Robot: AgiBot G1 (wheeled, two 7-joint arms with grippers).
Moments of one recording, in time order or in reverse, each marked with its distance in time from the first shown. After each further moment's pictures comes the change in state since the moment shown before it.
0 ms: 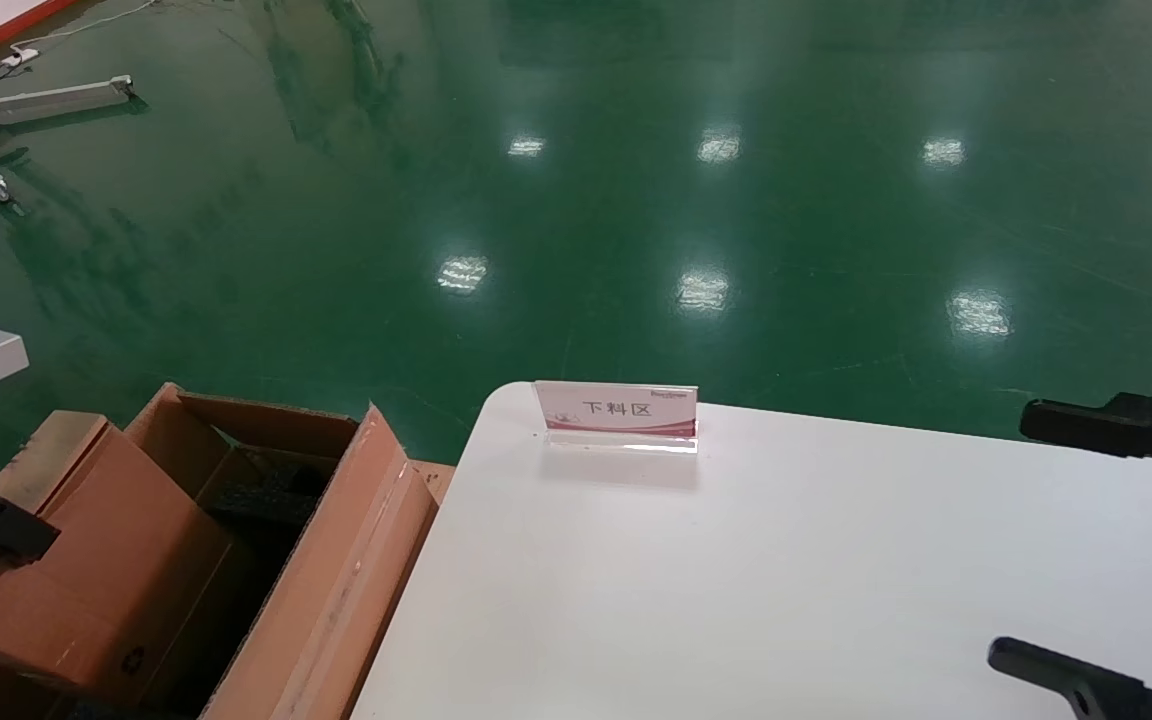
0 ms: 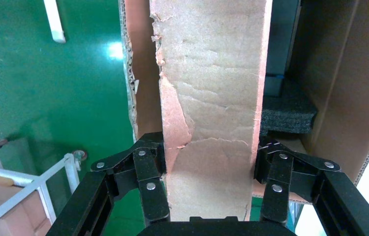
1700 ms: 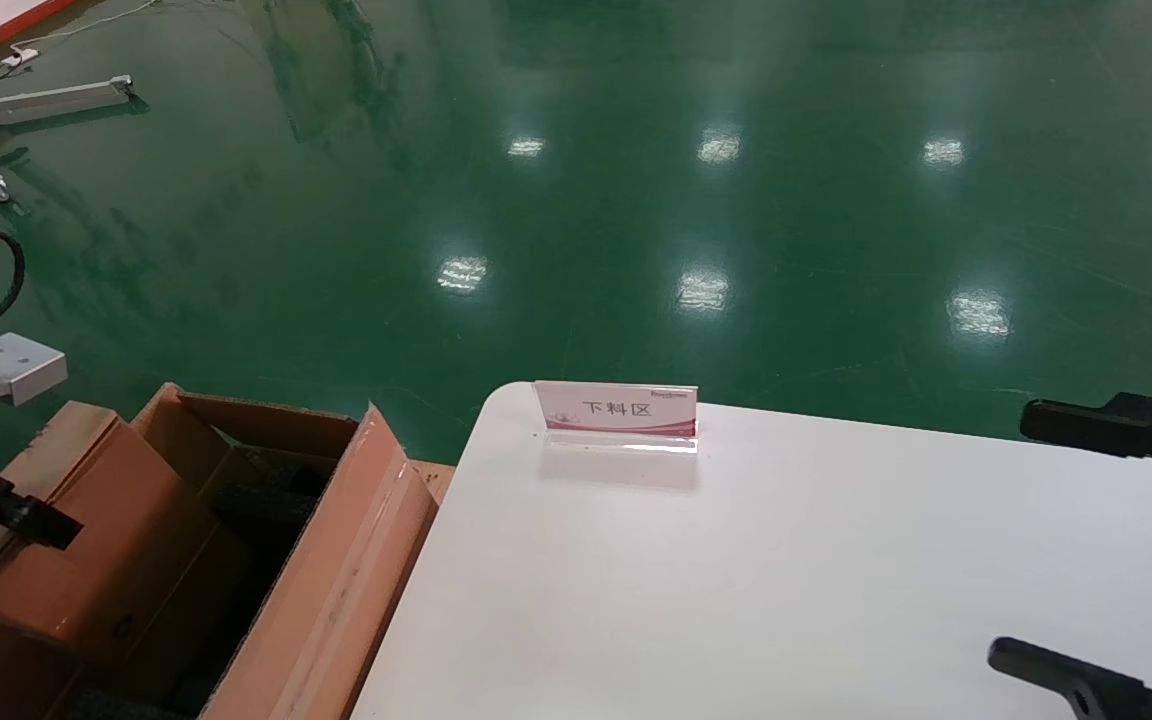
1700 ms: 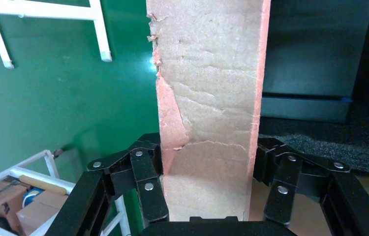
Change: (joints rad) left arm 0.173 -0.001 0.008 -0.065 0.178 -0.229 -0.089; right arm 0.000 0.000 0.000 0.000 0.000 0.000 0.000
